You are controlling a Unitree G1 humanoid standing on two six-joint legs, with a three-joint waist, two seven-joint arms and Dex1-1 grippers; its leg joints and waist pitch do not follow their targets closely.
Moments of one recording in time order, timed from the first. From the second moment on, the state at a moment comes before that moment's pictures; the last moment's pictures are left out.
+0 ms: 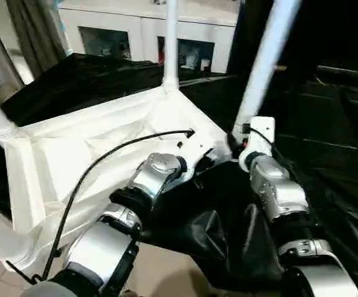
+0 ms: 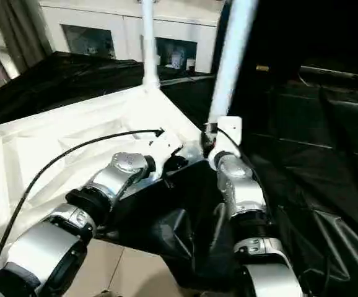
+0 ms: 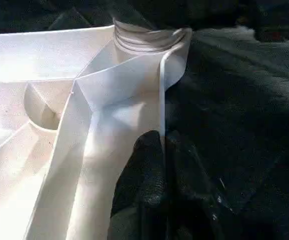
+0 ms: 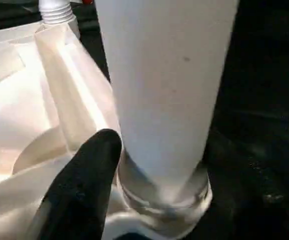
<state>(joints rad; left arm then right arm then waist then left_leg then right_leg) -0.87 -0.01 -0.23 1.05 0.11 0.08 -0.60 -0.59 -0.07 -0.08 0.58 0.12 0.27 0.07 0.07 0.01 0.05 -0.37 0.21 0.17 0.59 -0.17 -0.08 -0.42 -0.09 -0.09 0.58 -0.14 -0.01</state>
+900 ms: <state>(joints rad) -0.69 0.21 -0.32 0.71 0.02 -0.02 -1.29 -0.27 -0.65 0.11 0.00 0.30 0.51 0.97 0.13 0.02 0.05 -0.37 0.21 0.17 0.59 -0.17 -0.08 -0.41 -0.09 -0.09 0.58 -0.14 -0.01</state>
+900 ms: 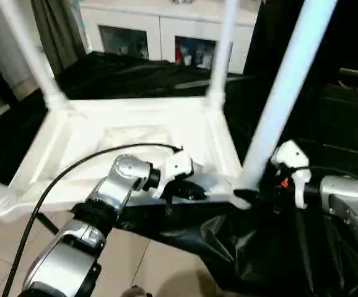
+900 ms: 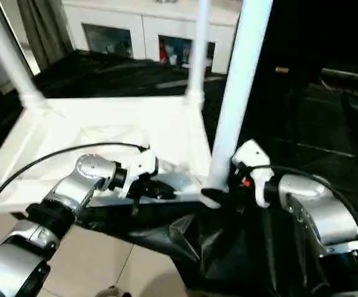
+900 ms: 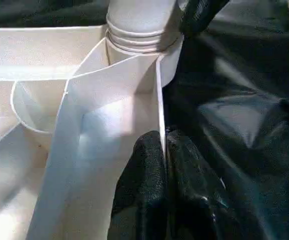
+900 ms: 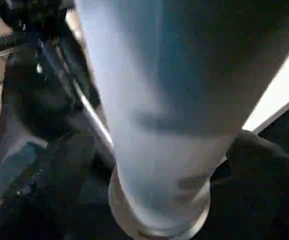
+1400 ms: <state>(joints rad) -0.66 0.25 -0.32 0.65 0.01 0.02 -1.32 -0.26 -0.69 0.11 -0.04 0.32 0.52 1.04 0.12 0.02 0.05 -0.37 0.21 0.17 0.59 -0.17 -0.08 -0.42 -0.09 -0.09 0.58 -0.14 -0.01</state>
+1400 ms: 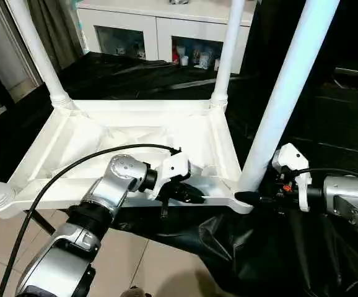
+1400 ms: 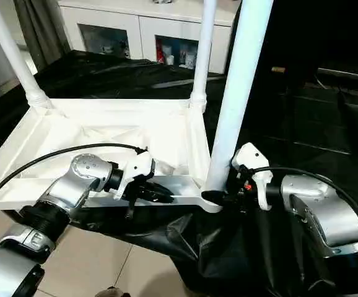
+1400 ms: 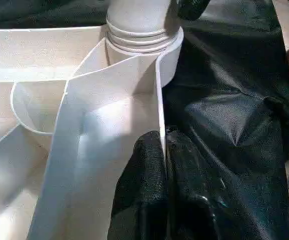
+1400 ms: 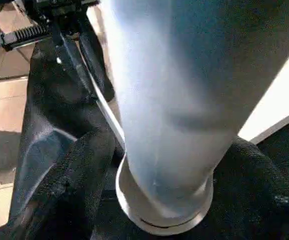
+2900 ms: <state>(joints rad) -0.83 0.01 -0.24 0.95 0.11 0.12 -0.62 -0.56 -0.07 -0.06 0.58 0.12 0.20 0.10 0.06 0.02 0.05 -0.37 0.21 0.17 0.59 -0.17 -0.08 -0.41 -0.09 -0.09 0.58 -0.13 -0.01</state>
